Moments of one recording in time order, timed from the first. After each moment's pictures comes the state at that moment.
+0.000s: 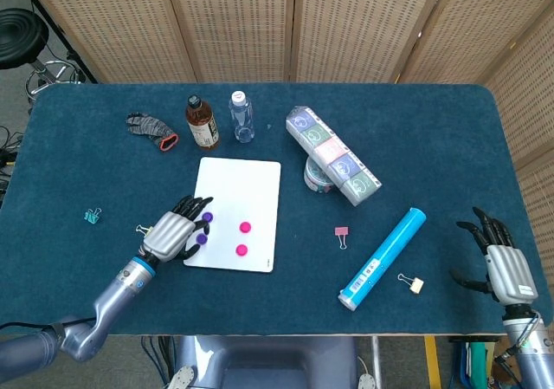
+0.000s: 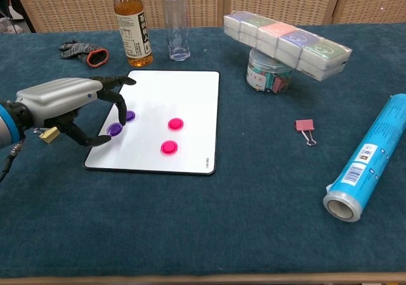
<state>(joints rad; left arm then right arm) -0.62 -1.58 -0.07 -1.31 1.46 0.98 0.06 0.16 -1.15 0.08 -1.53 -1.45 1.34 0.25</state>
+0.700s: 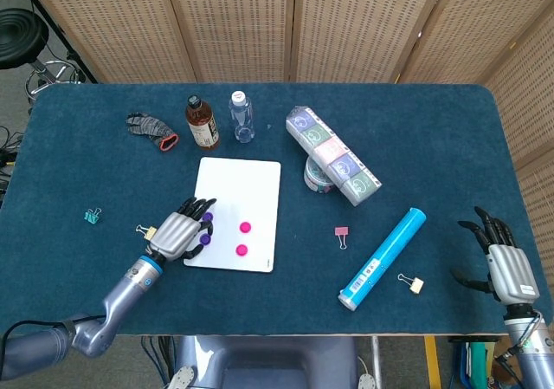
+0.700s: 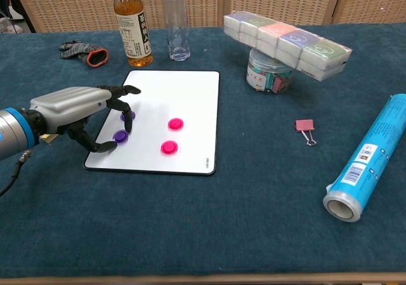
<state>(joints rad) -0.64 -1.63 -0.07 -1.26 1.41 0.94 0.09 0.16 -1.15 0.08 -1.53 -1.45 1.34 0.25</state>
